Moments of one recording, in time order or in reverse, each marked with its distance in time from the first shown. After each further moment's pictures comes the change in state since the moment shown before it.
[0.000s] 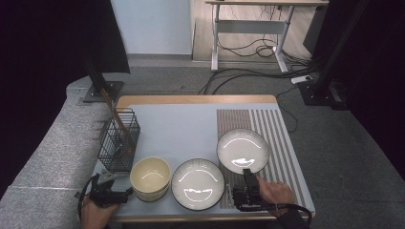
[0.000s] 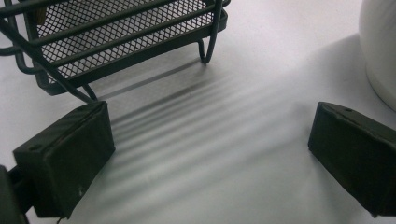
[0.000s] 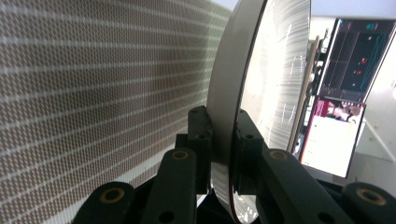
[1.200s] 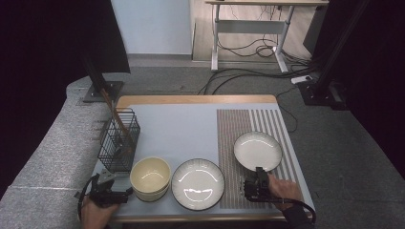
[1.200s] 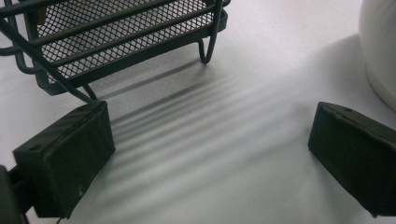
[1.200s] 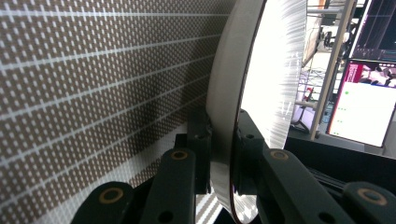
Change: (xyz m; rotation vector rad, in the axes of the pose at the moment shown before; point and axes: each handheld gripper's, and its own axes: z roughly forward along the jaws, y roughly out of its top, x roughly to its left) left arm 0.000 0.000 0.000 0.001 0.000 0.000; right arm 0.023 -0.038 0.054 0.129 0.060 0.070
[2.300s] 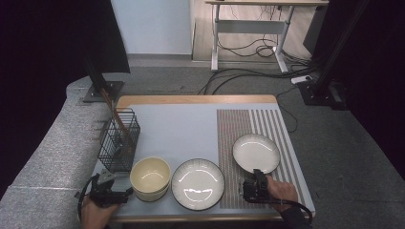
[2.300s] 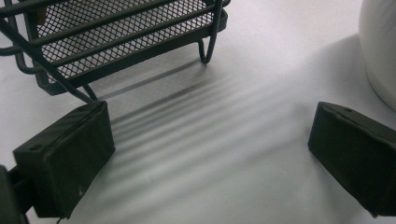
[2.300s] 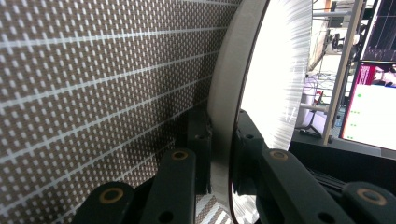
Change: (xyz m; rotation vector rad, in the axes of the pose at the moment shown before) left arm 0.000 0.000 0.000 0.000 0.000 0.001; right arm 0.008 0.002 0.005 -0.030 0.029 0.032
